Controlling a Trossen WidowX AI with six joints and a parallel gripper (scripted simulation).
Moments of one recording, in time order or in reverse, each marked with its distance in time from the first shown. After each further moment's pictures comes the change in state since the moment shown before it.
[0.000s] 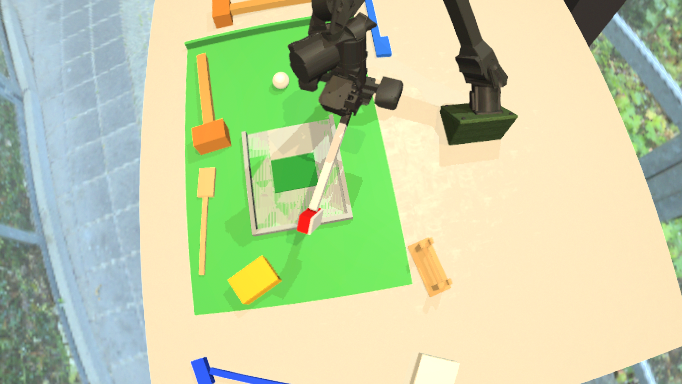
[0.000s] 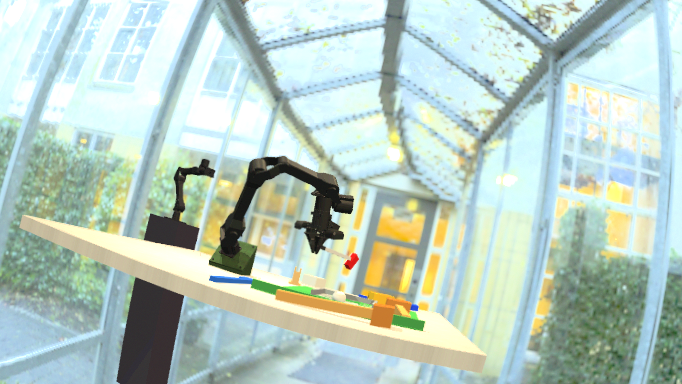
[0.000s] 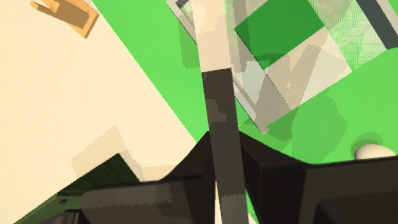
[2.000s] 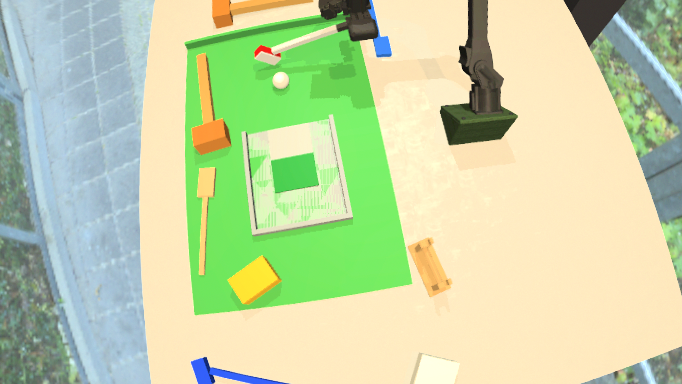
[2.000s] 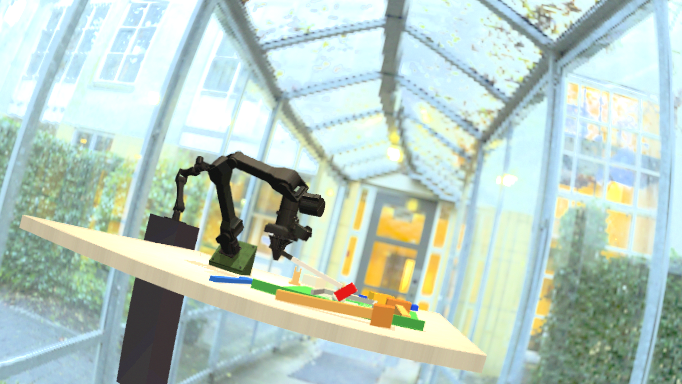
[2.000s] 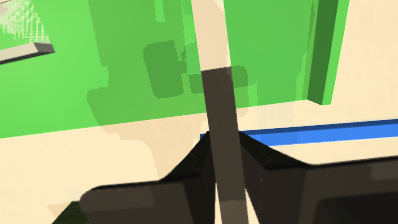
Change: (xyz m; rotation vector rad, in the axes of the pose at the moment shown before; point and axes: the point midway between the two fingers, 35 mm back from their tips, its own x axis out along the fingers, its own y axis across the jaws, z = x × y) arm -0.006 -0.071 -0.255 1.065 0.150 -0.184
